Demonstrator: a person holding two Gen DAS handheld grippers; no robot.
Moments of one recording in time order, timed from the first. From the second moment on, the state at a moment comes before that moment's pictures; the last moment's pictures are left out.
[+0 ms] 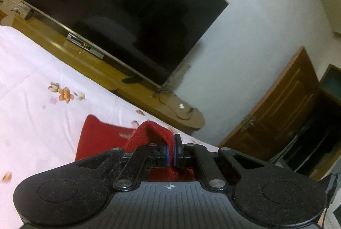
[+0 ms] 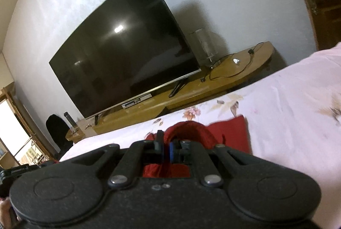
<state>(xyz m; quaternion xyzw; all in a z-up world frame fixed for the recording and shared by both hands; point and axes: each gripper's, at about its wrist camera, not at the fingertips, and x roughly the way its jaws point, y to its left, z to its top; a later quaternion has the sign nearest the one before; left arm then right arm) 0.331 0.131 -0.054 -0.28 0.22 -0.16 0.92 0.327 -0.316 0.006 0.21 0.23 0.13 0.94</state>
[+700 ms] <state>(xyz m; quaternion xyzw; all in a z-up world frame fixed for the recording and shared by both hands) 0.499 0.103 -0.149 -0.23 0.33 -0.11 0.91 0.480 -0.329 -0.106 0.23 0.29 0.09 0.92</state>
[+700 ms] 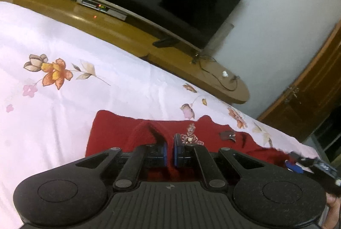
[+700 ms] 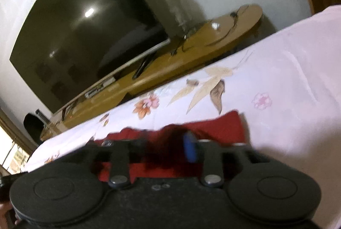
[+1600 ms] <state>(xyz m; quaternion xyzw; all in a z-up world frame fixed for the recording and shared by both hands) 0.517 0.081 -0.145 -0.05 0.29 -0.05 0.95 0.489 -0.291 -0.106 -0.01 0.28 0.02 0.96</state>
